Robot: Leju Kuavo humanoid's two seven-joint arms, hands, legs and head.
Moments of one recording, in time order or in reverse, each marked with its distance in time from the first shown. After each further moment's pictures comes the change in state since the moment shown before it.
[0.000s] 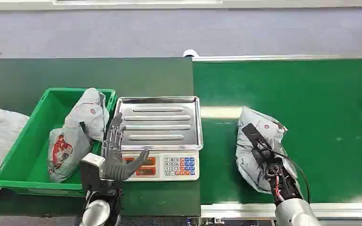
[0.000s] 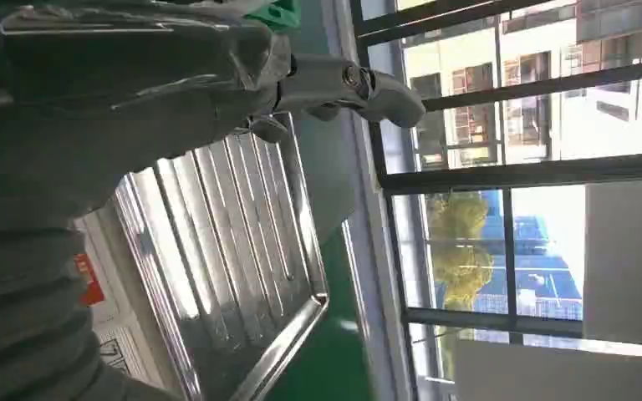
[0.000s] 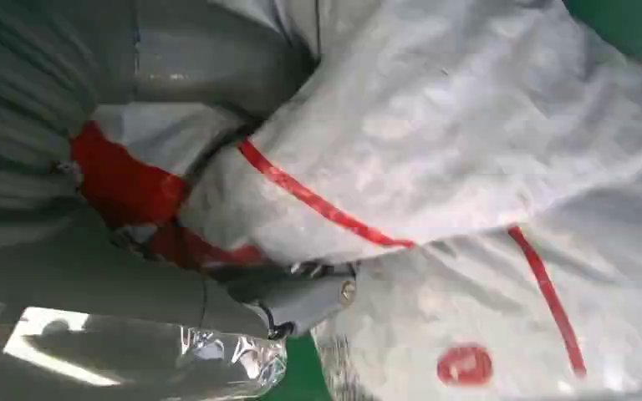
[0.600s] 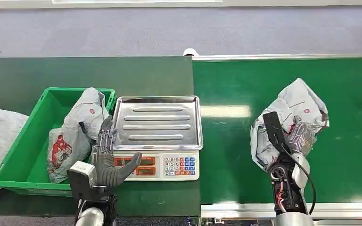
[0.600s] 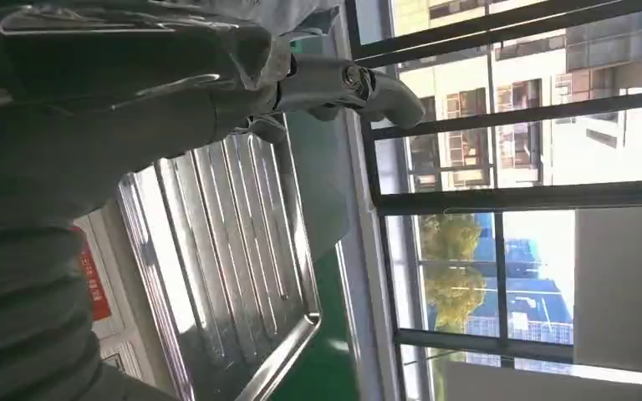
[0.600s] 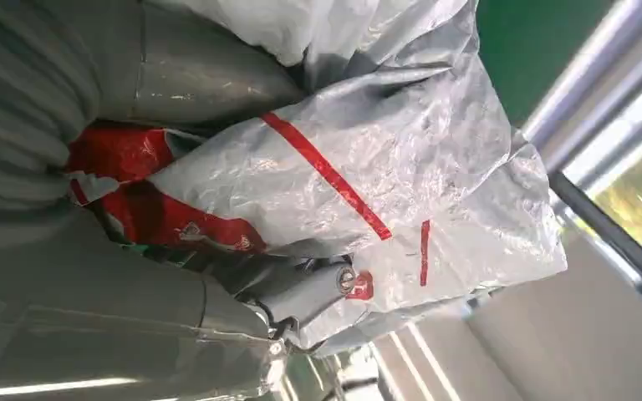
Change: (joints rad) left arm 0.062 -0.011 0.019 -0.090 -0.022 0.012 -0.002; right arm 0.131 0.048 -0.002 -0.377 -0.031 -0.446 -0.193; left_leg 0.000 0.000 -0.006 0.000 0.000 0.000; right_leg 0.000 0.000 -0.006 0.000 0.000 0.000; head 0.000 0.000
